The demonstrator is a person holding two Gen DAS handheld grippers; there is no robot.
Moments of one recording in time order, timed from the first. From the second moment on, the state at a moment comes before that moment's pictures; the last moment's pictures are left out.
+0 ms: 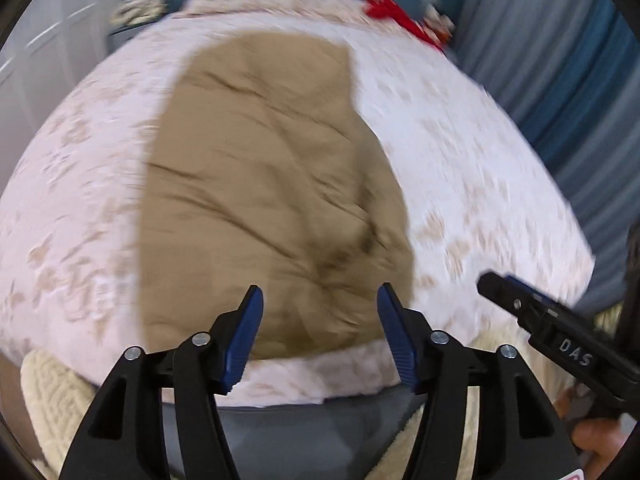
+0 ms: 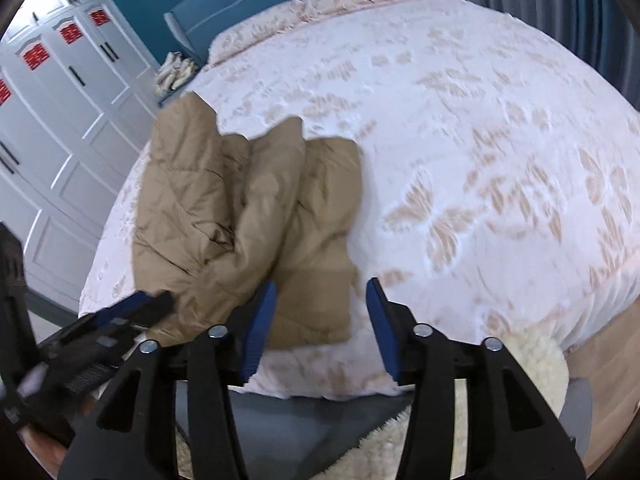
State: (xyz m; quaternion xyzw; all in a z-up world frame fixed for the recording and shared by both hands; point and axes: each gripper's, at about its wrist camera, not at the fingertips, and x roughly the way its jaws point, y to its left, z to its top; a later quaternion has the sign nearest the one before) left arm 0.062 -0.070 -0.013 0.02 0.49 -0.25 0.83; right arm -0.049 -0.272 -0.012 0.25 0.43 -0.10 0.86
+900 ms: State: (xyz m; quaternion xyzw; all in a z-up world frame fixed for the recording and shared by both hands) left arm 0.148 0.008 0.014 -0.02 0.48 -0.12 0.87; right arm 0.078 -0.232 0.007 0.16 0.43 -0.07 0.88
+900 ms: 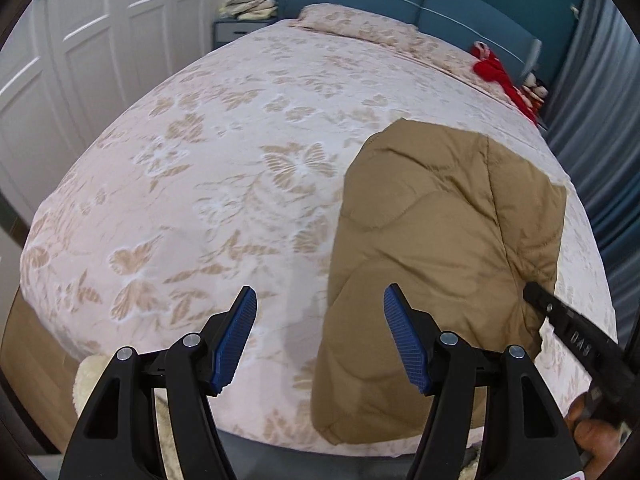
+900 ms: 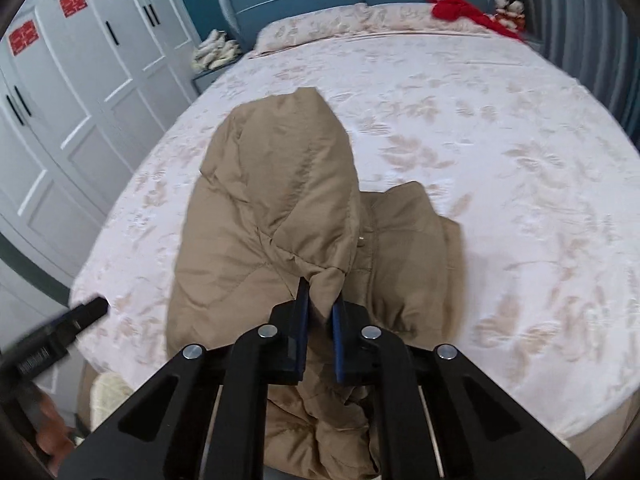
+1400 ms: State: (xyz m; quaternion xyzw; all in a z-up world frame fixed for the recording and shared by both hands) left arm 0.161 -0.090 -0.036 0.07 0.51 -0.14 0.85; right arm 0.064 -0.275 -0.055 0.16 0.48 -0.14 0.85
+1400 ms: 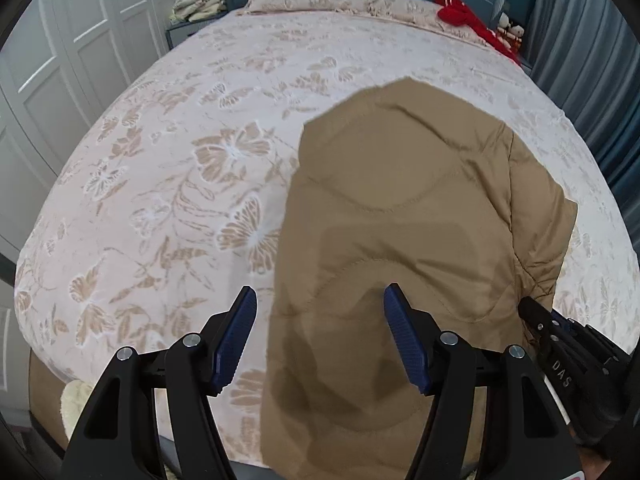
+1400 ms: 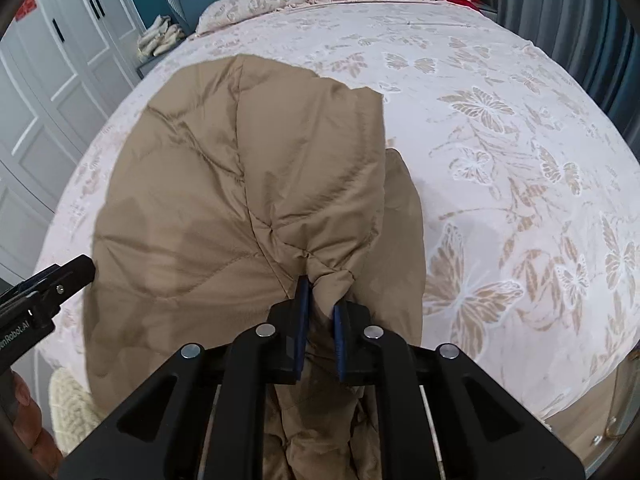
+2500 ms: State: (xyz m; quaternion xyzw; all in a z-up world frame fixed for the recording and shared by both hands) left arm 0.177 -0.127 -0.102 0.11 0.51 -0.12 0.84; right arm 0.090 -0.300 -0.123 0.19 0.51 -0.14 0.83
